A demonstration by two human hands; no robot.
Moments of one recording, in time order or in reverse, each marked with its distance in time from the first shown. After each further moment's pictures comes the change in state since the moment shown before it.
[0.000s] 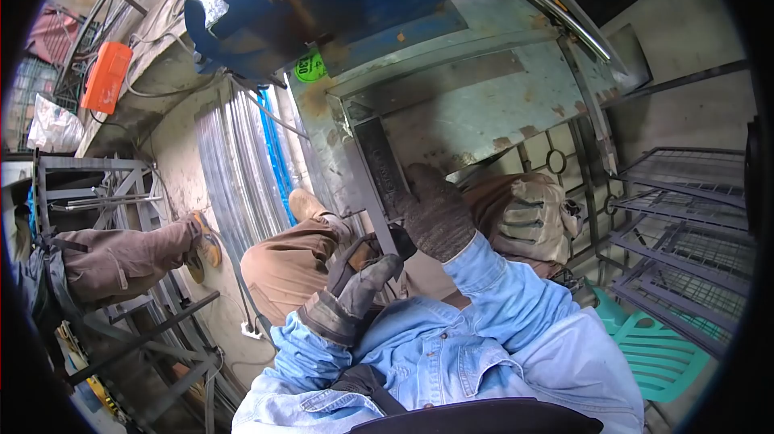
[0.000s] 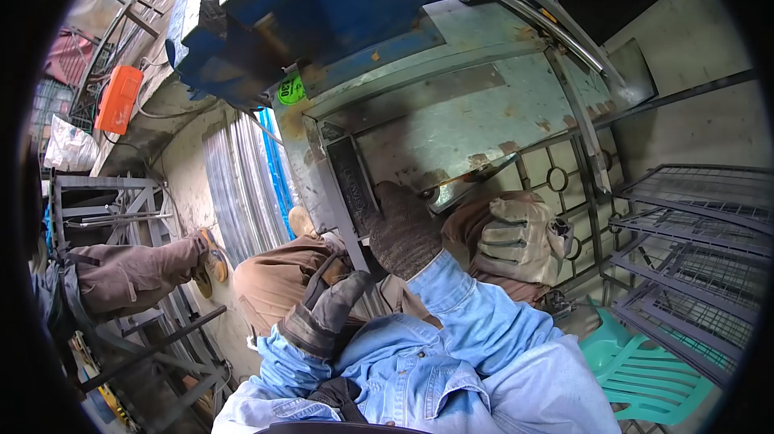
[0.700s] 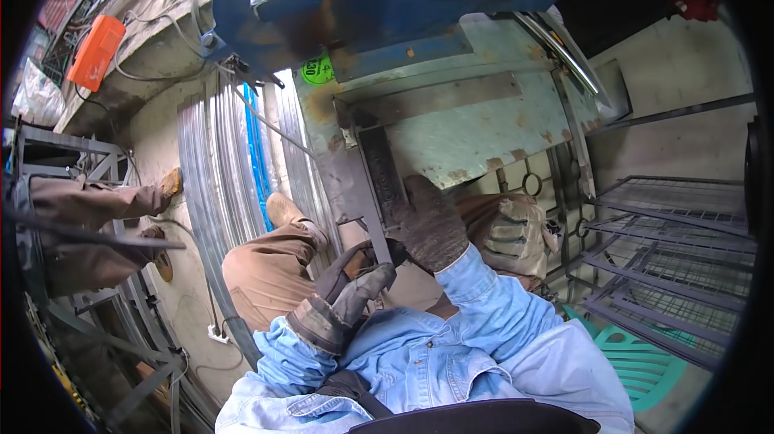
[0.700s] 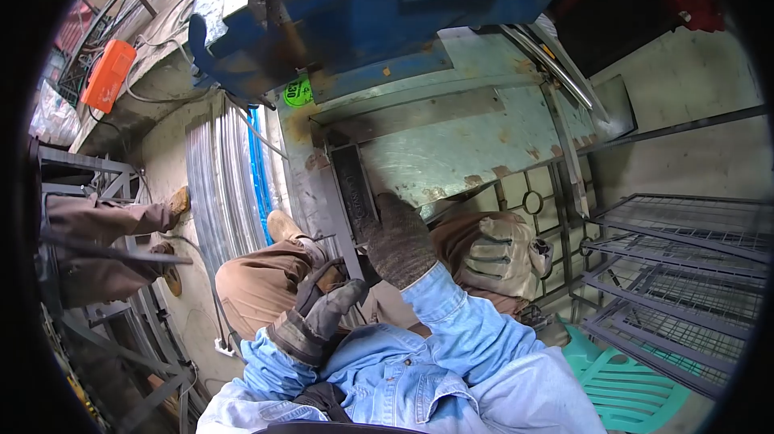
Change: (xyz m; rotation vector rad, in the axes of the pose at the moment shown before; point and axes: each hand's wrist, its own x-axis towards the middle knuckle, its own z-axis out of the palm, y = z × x) left_hand -0.004 -0.004 -0.005 -0.164 0.032 -0.098; right_hand -0.003 0.033 0.016 -0.410 0.006 -0.328
